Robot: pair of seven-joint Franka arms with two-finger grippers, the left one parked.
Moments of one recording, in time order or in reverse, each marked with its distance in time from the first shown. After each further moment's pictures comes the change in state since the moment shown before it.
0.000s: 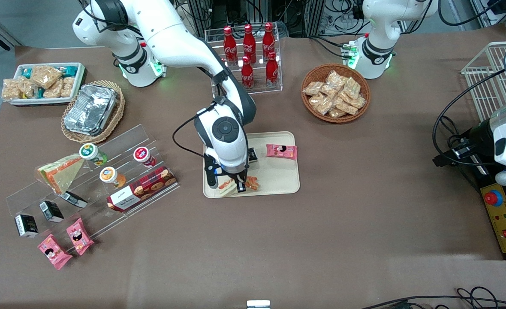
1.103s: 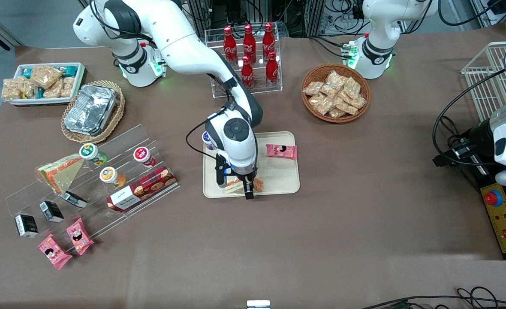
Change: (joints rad) arm 0.019 0.077 -0.001 0.055 0.000 0.103 0.126
